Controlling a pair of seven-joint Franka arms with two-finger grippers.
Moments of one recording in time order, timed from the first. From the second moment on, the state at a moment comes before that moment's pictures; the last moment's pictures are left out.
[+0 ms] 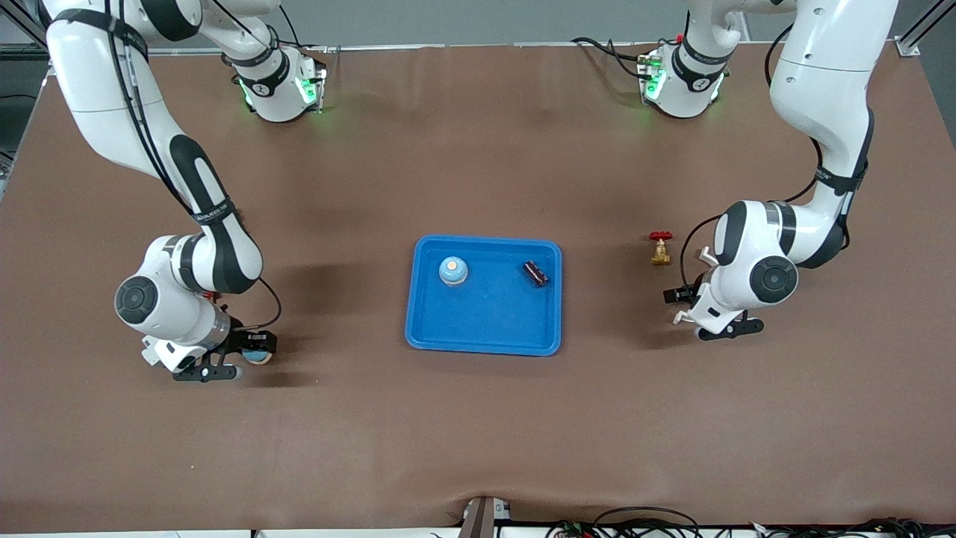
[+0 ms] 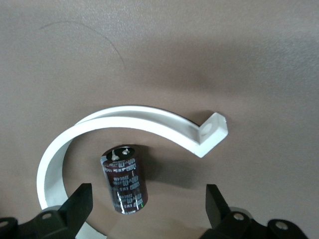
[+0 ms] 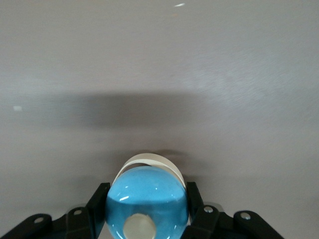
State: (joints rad) left arm -0.15 0.54 0.01 -1.95 0.03 2.25 -0.30; right arm 0.07 0.66 -0.01 -1.73 0.12 2.40 -0.01
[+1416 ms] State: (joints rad) left arm -0.16 0.56 0.01 -1.92 0.03 2.25 -0.42; right arm 0.58 0.72 0.00 -1.59 0.12 2.40 0.99
